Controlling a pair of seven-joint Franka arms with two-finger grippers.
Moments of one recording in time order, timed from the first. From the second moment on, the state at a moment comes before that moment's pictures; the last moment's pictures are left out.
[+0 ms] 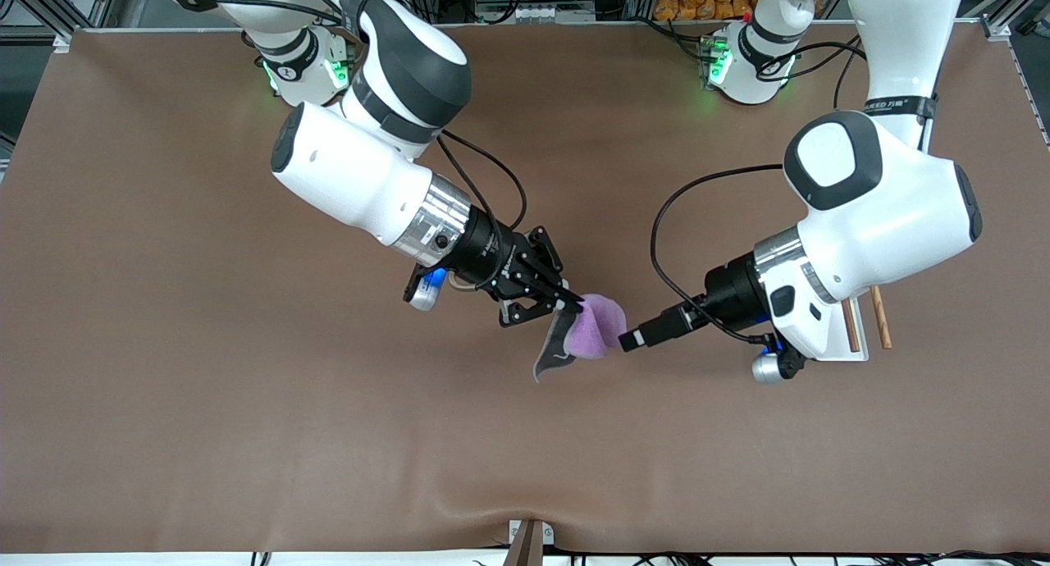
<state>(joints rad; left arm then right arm) -0.25 0.47 -0.13 -1.36 -0.77 2.21 -0.51 0.57 0.64 0.08 -1.09 0.68 2.44 2.00</state>
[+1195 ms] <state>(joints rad) -0.33 0.50 -0.13 -1.31 -0.79 2.30 -0.60 0.58 0.64 0.08 -1.09 0.68 2.44 2.01</state>
